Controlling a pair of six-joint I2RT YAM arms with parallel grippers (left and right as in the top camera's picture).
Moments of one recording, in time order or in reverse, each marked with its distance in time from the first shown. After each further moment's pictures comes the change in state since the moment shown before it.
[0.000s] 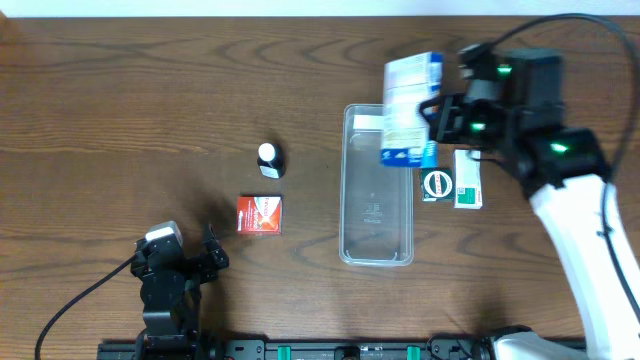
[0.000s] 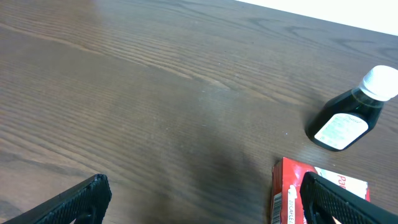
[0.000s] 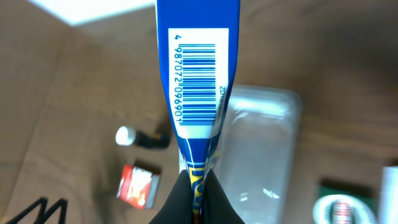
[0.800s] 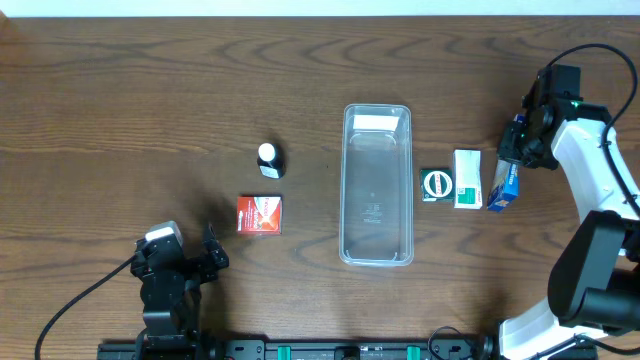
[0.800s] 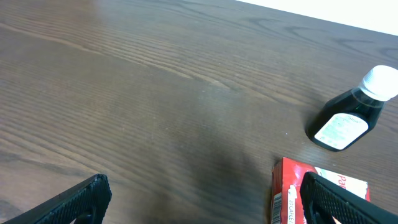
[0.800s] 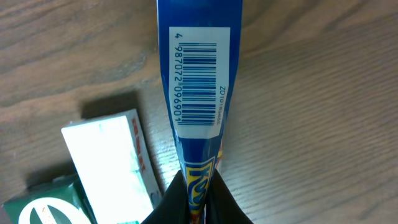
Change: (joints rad) left arm 0.000 0.000 0.000 0.000 0.000 0.000; right arm -0.379 0.377 -0.049 -0.113 0.456 -0.222
